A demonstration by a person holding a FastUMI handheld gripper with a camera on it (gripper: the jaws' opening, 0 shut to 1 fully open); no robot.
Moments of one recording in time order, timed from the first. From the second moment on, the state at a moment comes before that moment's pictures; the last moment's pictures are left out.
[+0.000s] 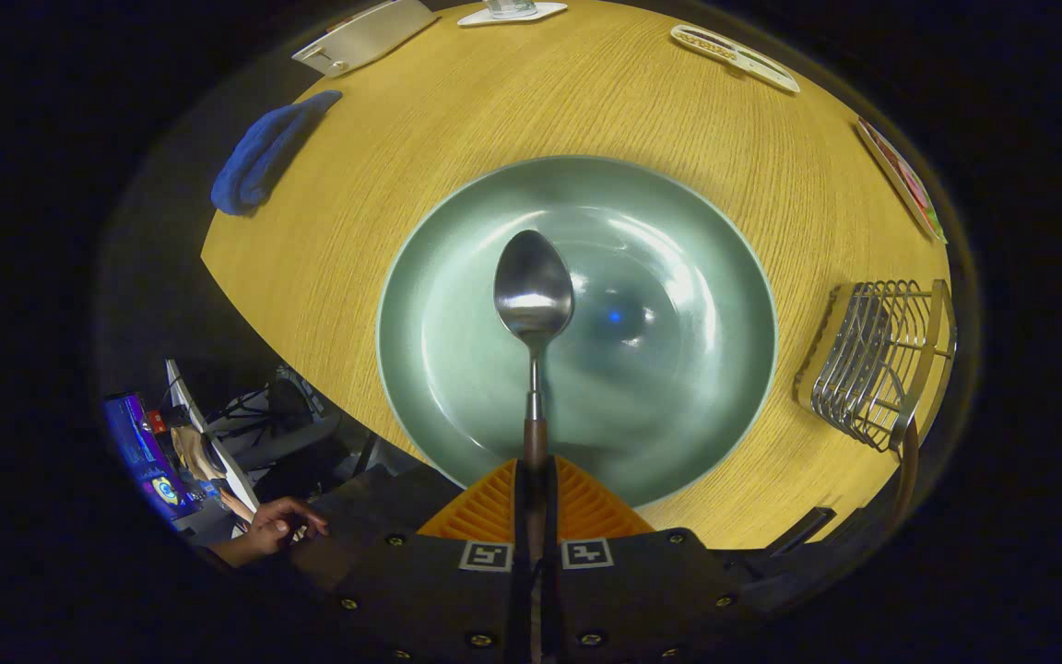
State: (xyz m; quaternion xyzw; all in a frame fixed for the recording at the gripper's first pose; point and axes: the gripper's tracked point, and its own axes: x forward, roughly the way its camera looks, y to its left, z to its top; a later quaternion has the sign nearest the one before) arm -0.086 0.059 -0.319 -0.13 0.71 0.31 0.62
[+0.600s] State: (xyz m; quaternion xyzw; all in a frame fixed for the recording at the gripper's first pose) arm -0.080 0.031 -0.257 -0.05 0.73 0.33 0.60
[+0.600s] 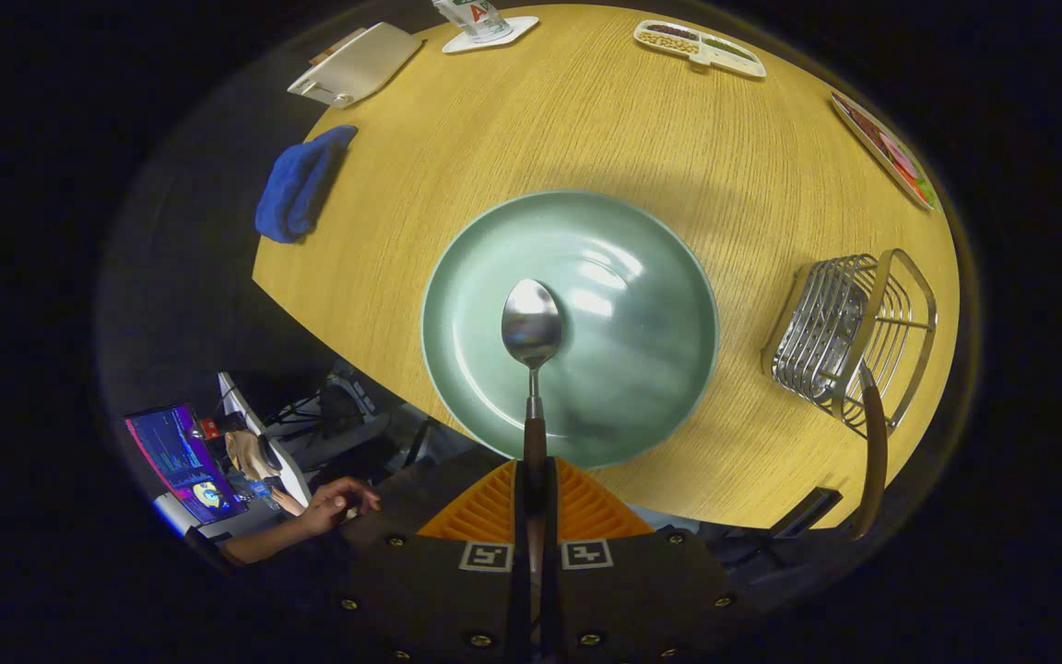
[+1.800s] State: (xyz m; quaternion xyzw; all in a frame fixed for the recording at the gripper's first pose) arm 0.011 -0.123 -0.164 -0.10 0.70 0.27 0.66
